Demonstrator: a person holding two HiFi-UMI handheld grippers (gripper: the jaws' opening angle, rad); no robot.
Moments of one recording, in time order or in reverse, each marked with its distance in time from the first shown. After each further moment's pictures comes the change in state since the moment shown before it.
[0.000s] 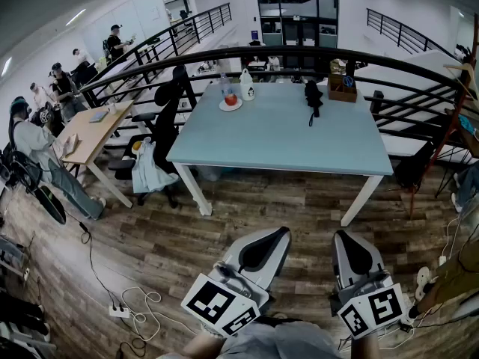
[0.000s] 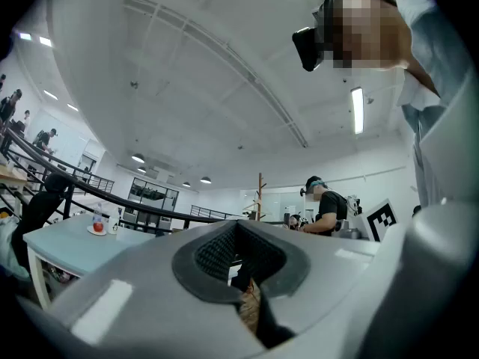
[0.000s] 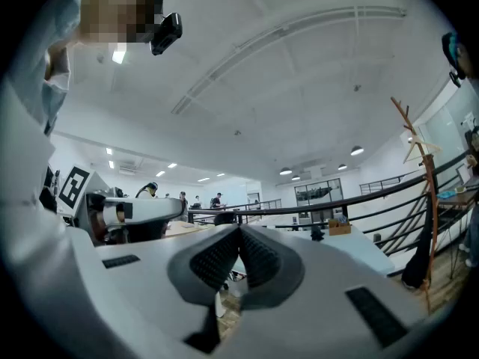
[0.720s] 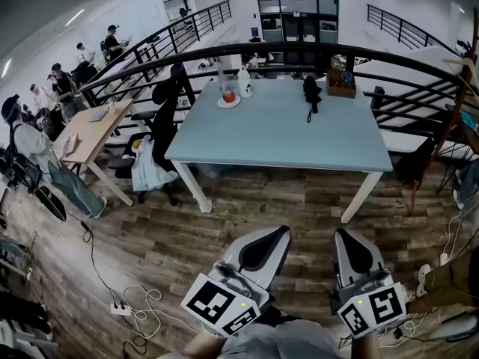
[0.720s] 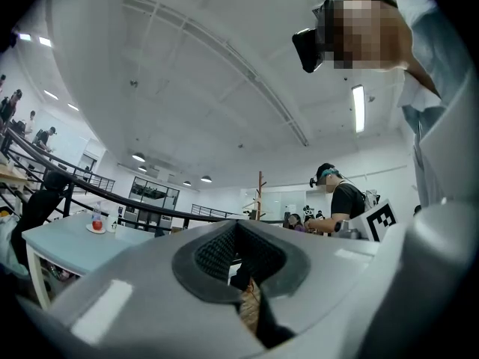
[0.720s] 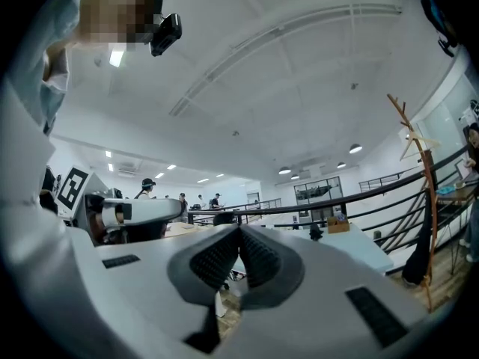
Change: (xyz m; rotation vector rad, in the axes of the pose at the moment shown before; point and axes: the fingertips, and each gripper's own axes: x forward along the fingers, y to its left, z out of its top) left arm 0.017 -0.014 -0.007 0.001 0.010 0.006; right arm -0.009 -0.021 -0.002 0.019 -0.001 -0.001
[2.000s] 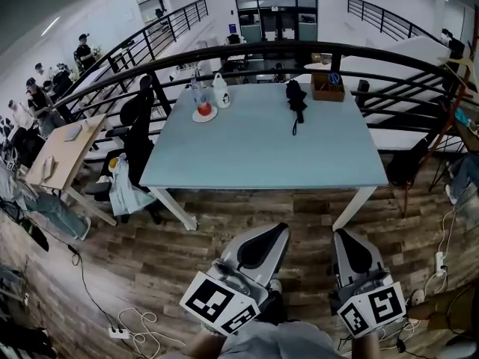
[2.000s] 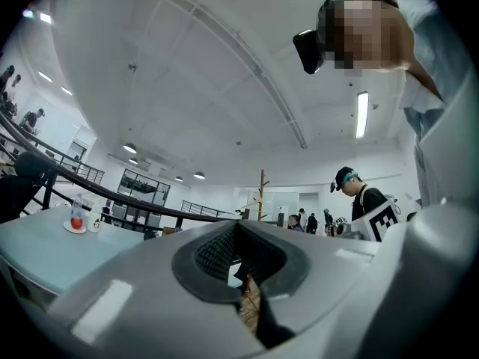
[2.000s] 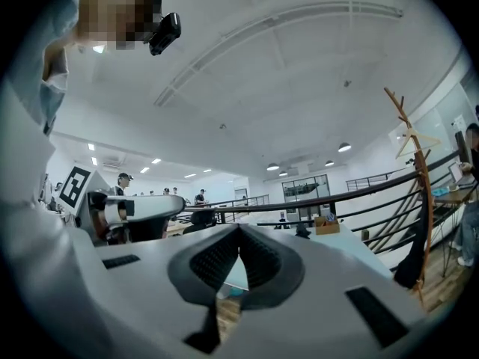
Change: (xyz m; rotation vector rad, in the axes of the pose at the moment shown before) left arm 0.119 0.097 -0.001 -0.046 0.007 -0.082; right arm 0.112 -0.085 0.000 0.000 0.037 -0.096
